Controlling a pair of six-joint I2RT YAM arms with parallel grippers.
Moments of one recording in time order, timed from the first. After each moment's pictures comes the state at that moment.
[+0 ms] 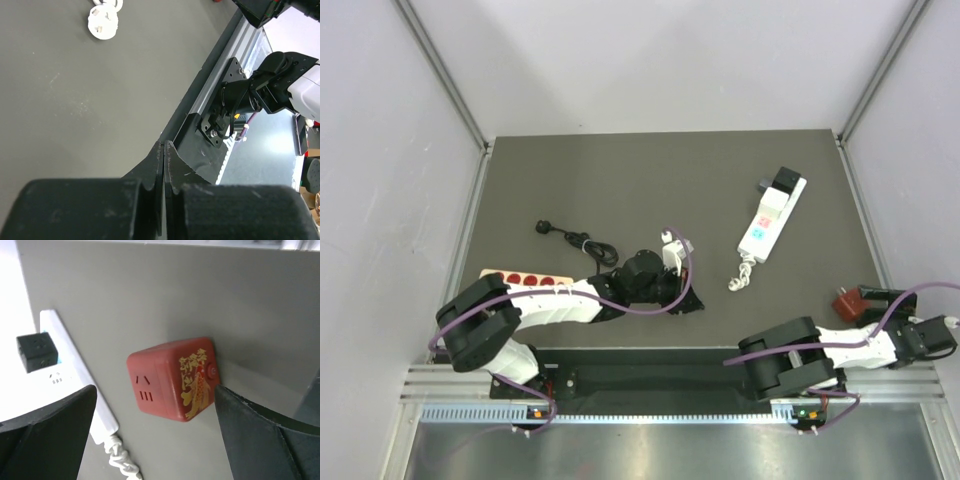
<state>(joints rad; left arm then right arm) -1.03 1.49 0.72 0.34 0.30 -0.71 -1.36 0.84 0.34 -0.38 -0.67 0.53</state>
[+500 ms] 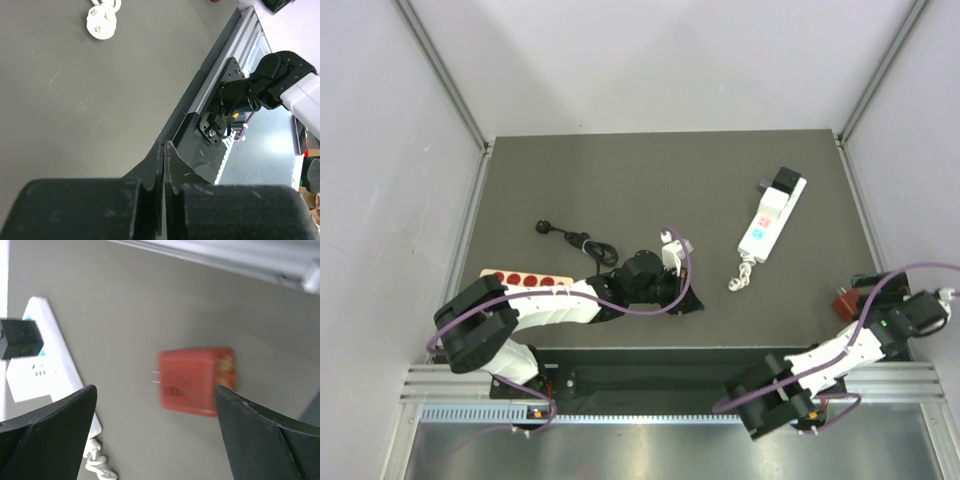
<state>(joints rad) -1.03 1.48 0.71 0.34 0.29 -0.71 -1.15 0.66 0.40 -0.45 -0.45 0.51</state>
